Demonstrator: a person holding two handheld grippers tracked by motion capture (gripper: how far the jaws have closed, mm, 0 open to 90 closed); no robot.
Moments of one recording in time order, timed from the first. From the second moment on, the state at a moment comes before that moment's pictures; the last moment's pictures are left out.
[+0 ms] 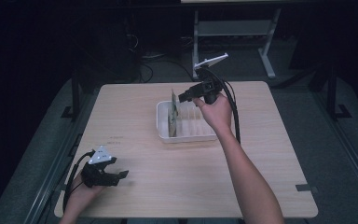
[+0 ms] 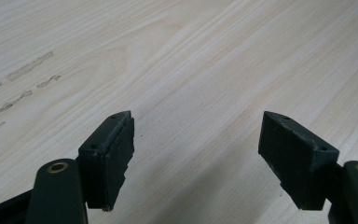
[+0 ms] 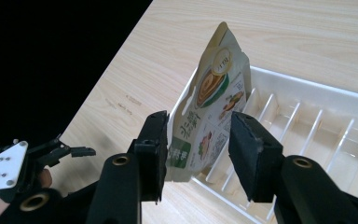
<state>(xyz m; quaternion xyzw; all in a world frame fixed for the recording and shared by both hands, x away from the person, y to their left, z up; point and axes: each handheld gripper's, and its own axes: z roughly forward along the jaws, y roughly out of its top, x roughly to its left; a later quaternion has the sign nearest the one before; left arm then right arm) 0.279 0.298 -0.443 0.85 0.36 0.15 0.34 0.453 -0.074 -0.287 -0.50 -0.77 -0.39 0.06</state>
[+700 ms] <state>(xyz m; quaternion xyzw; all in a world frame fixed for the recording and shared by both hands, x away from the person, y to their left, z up) 0.278 0.298 -0.443 0.85 0.36 0.15 0.34 0.436 -0.108 -0.293 -0.49 -0.77 -0.39 0.05</state>
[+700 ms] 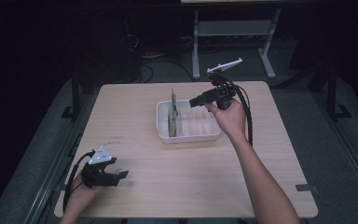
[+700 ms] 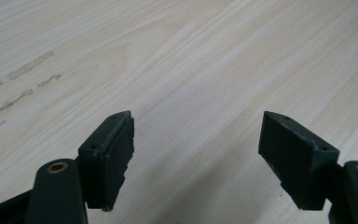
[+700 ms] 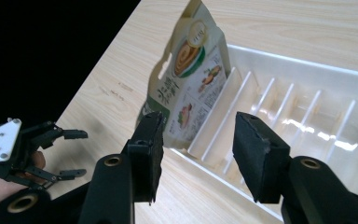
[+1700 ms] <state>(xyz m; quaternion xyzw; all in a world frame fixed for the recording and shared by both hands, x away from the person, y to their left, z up) 0.277 0.296 -0.444 0.85 0.36 0.15 0.34 0.396 -0.157 -0.329 -0.50 -0.78 -0.38 0.05</state>
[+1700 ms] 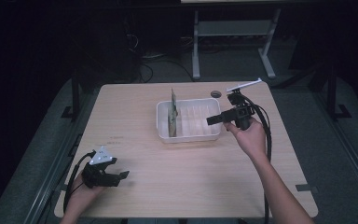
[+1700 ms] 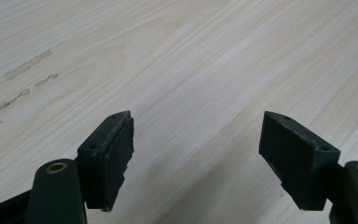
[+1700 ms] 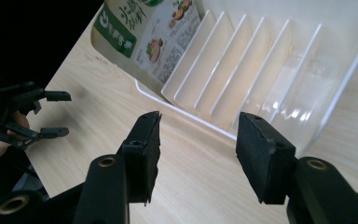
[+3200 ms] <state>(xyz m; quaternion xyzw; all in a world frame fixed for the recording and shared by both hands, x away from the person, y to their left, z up) 0.277 0.292 -0.445 0.86 0.36 0.15 0.34 0.320 -0.199 -0.403 -0.49 -0.79 -0.37 0.05</state>
